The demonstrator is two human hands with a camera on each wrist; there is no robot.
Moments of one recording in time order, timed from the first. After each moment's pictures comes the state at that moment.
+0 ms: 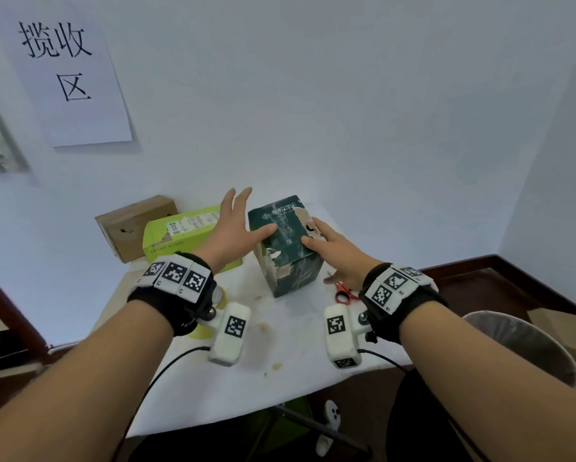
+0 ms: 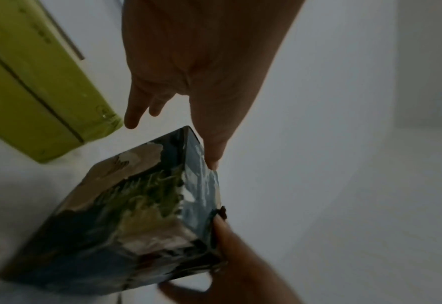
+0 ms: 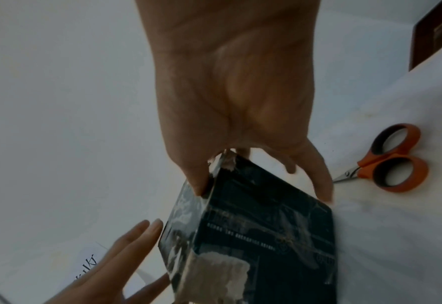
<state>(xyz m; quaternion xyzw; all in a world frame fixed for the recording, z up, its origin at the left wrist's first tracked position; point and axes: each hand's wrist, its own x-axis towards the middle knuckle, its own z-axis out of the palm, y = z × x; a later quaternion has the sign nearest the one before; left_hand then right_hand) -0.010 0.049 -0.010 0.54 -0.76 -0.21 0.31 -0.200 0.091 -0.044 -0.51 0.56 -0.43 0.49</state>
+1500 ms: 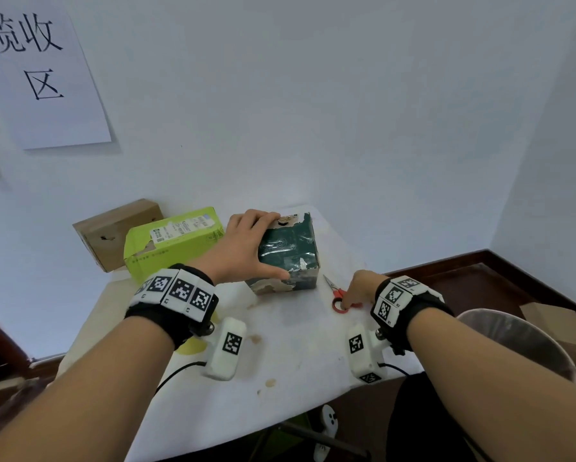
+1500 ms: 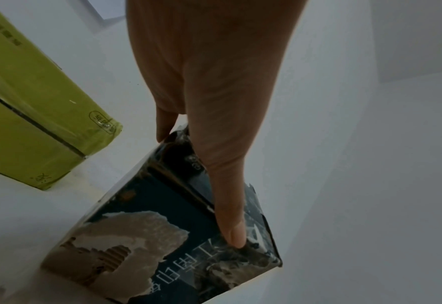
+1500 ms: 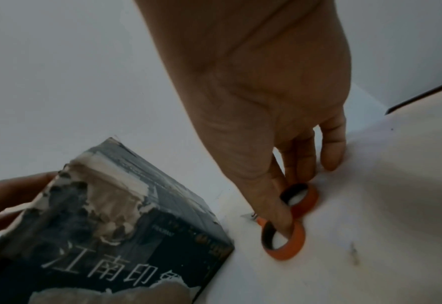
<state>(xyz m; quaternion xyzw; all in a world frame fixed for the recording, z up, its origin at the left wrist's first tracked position) -0.021 0.030 -0.027 0.43 -0.88 -0.05 0.17 -0.250 0.063 -0.094 -0.56 0.80 0.03 0.22</state>
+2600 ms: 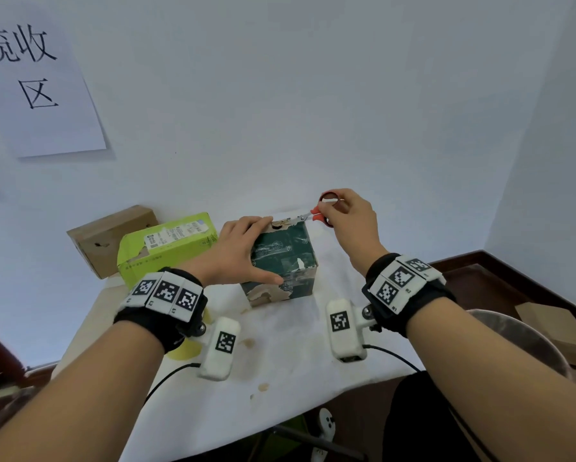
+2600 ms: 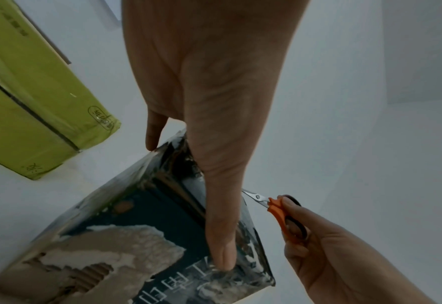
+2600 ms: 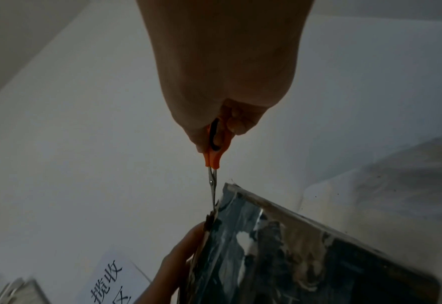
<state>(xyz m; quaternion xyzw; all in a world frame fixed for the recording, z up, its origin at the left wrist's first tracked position) -0.023 0.036 -0.019 0.45 -0.88 -0.09 0.11 -0.233 0.069 -0.021 -0.46 0.50 -0.68 0.28</state>
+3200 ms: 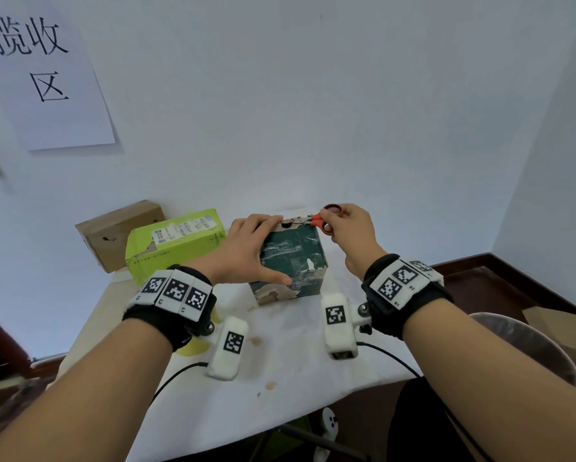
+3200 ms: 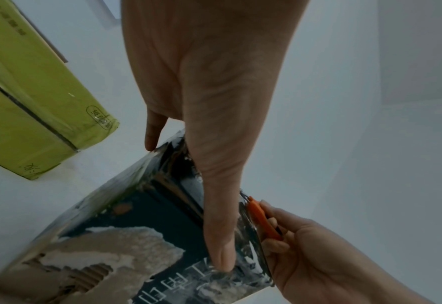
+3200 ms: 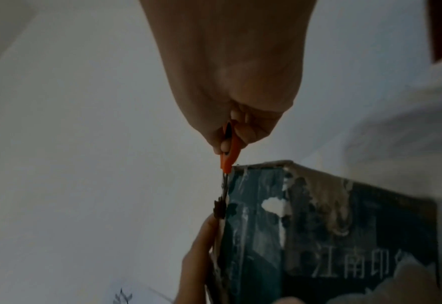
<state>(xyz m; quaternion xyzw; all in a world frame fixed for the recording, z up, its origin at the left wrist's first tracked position) -0.022 0.035 -0.022 0.44 -0.88 -0.09 0.12 -0.216 0.057 -0.029 -0.39 0.55 -0.65 0.35</state>
